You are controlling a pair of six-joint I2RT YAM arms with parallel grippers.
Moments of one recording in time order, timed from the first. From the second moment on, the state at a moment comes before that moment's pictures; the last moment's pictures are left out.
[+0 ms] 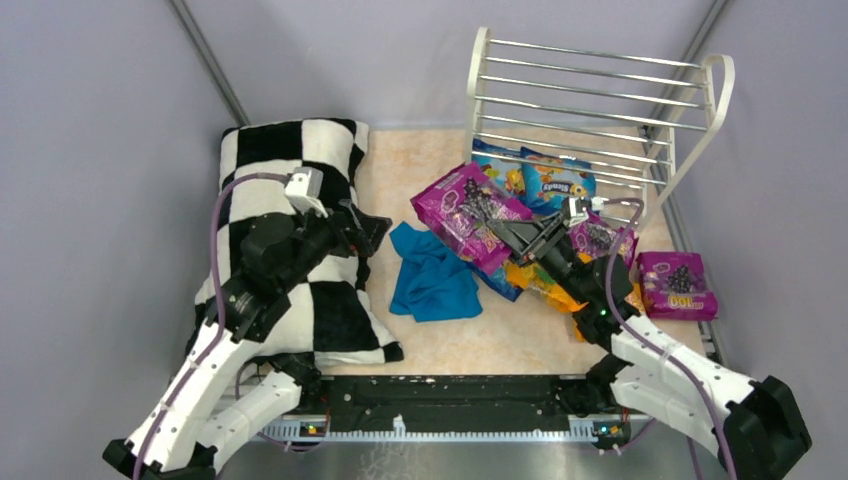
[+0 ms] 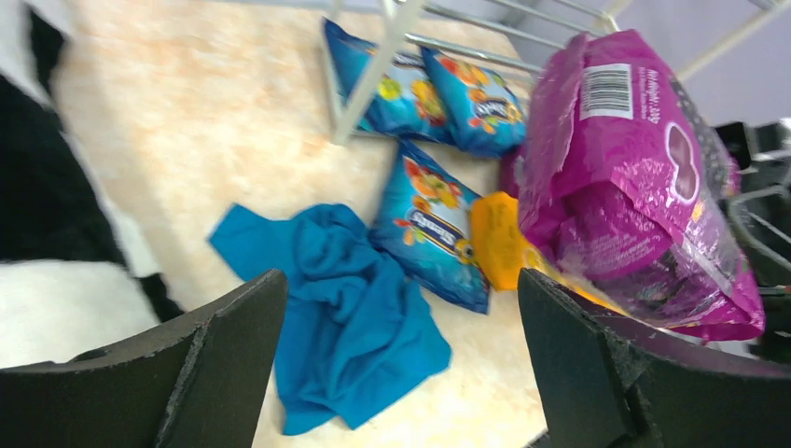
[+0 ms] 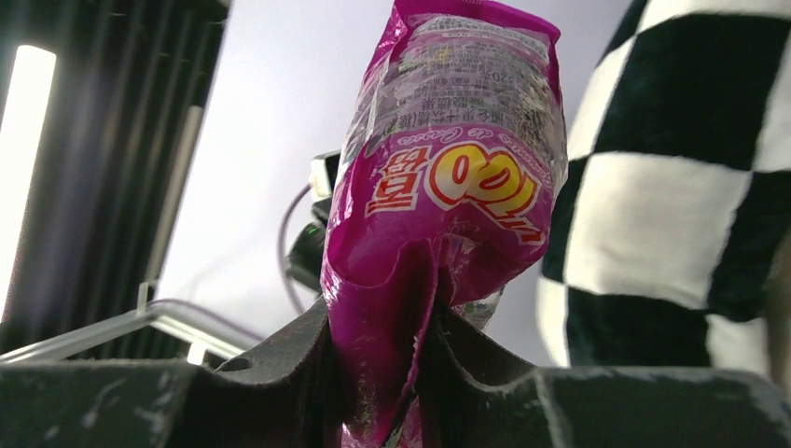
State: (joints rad) left arm -0.50 0.75 0.95 -0.35 0.11 -0.49; right arm 0.63 0.84 0.34 0.88 -0.19 1.50
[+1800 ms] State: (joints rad) left arm -0.50 0.79 0.84 -0.33 -0.21 -0.10; right arm 0.46 1.64 1.42 0.52 0.59 1.02
